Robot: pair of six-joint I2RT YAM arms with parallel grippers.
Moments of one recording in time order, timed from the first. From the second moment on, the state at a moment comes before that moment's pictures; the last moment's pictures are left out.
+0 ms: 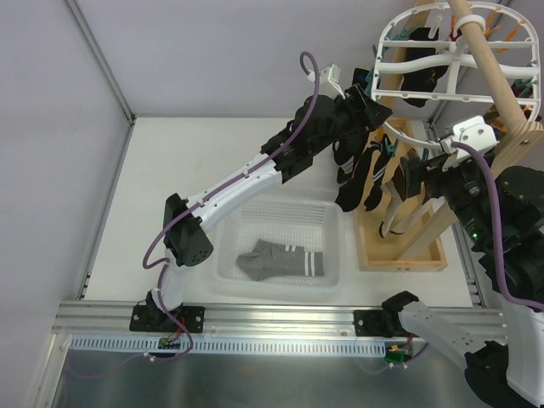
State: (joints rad) left arm -0.92 2.06 2.15 -0.06 -0.09 -0.89; right arm 0.48 0.86 1.68 -0.88 0.24 -0.33
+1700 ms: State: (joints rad) left arm -0.70 2.11 2.32 -0.06 0.03 -0.87; right arm 0.48 1.09 1.69 -0.97 0.44 -0.52
